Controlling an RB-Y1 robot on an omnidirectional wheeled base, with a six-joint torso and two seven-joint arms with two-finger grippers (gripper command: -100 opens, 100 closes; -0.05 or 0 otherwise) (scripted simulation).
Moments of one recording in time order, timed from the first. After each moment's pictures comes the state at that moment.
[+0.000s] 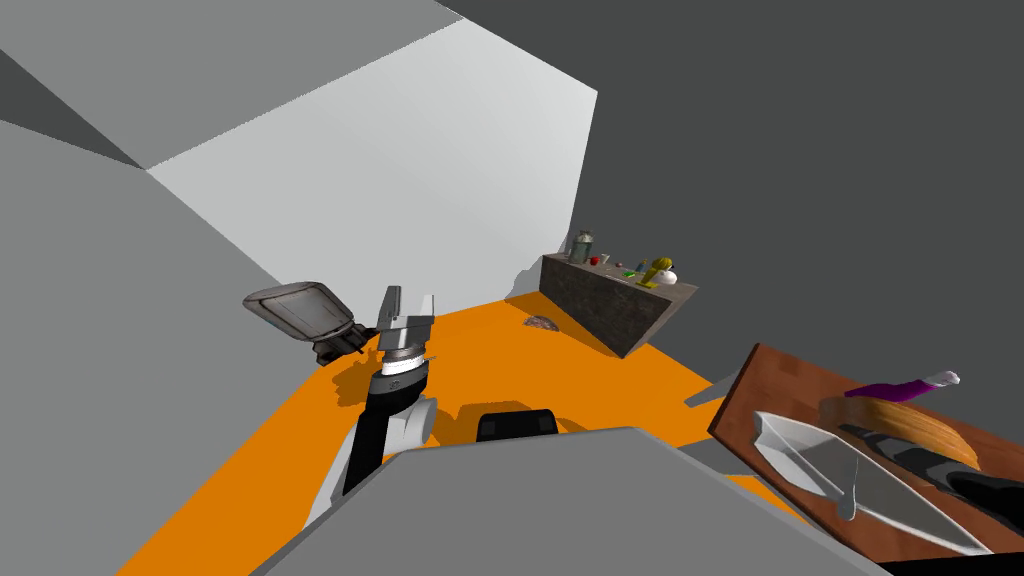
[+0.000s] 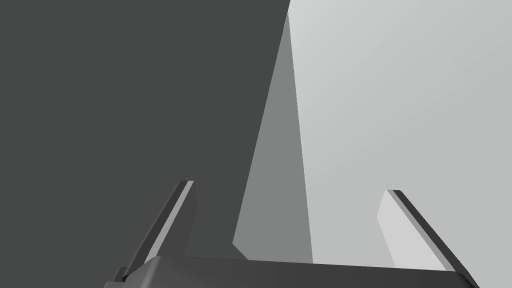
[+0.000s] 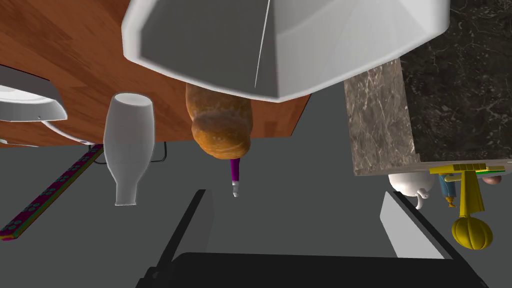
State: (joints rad) left arm 0.50 0.05 -0.07 -2.38 -0.10 -0.45 0.12; right arm 0.35 -1.29 0.55 -0.46 -0.18 -0.24 -0.44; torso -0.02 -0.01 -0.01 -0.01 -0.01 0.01
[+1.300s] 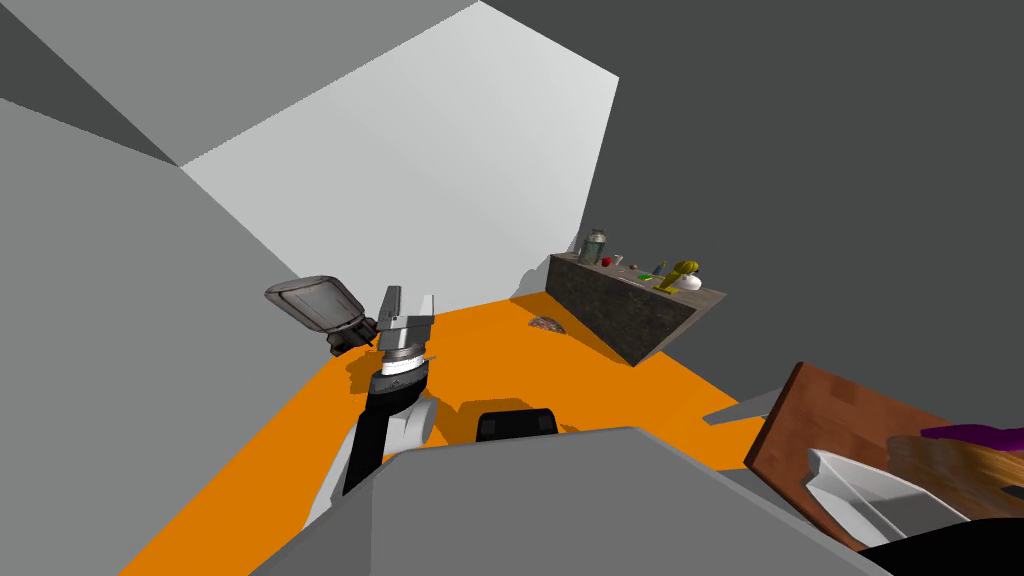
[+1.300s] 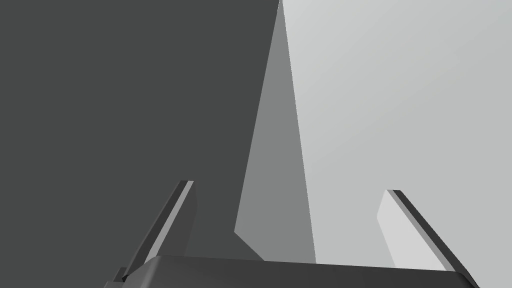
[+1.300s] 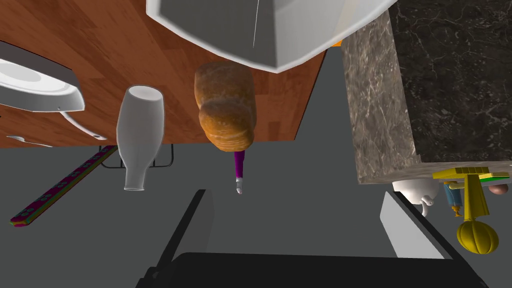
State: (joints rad) left arm 0.50 0.05 -0.07 -2.38 -0.10 -0.45 0.12; right arm 0.58 -1.41 0.59 -0.43 -0.21 -0.44 -0.66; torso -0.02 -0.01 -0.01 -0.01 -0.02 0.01
